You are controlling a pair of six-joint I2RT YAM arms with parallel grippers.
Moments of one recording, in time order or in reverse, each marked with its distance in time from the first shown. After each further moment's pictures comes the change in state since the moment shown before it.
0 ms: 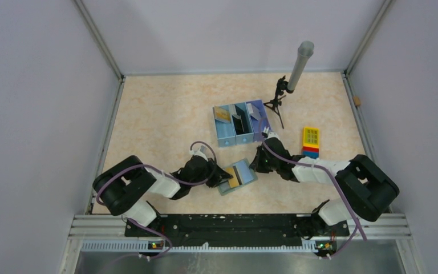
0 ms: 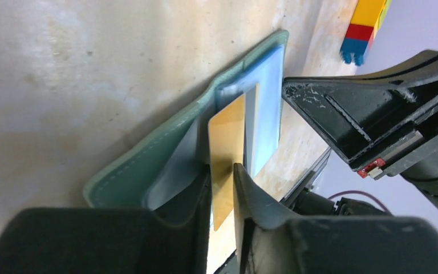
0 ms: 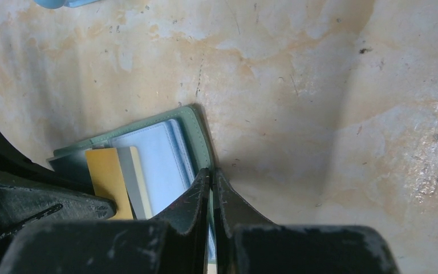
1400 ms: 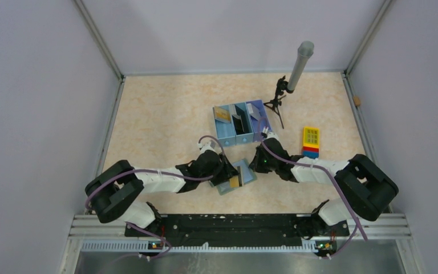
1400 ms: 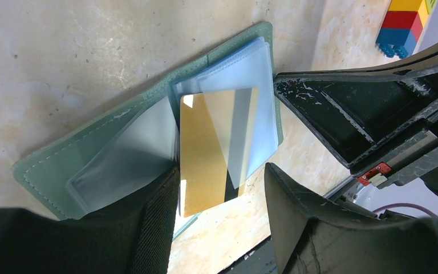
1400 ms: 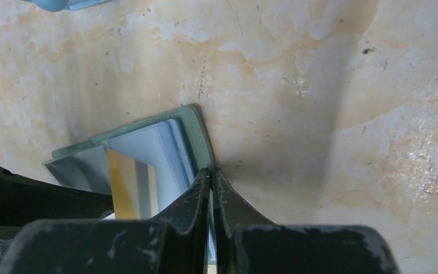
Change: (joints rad) left arm -0.102 -0.096 0.225 -0.476 -0.149 0.120; right arm 0.022 0.006 0.007 -0.001 0.031 0.016
